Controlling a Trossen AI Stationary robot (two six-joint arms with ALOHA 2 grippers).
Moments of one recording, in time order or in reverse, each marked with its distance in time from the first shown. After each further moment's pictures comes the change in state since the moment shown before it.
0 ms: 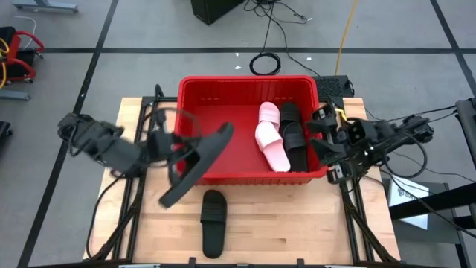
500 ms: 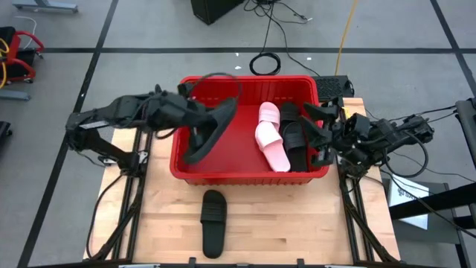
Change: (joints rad) left arm 0.535 0.008 -0.131 -0.069 0.380 0.285; right arm -0.008 -0.006 0.000 -0.018 0.328 -0.218
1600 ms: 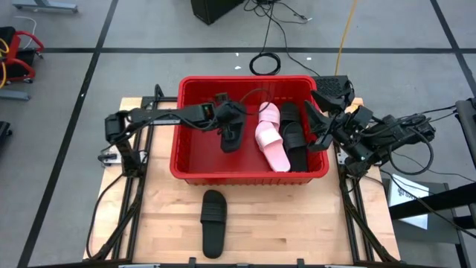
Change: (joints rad) left arm 0.281 0.382 -0.379 0.492 -0.011 0.134; right arm -0.001 -0.037 0.000 -0.005 0.230 -0.148
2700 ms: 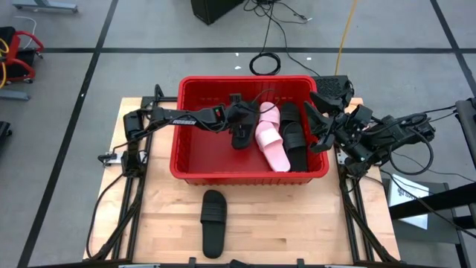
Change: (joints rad) left arm 0.038 0.197 0.002 0.369 0.025 0.222; right arm 0.003 0.001 0.000 -0.015 -0.004 0.108
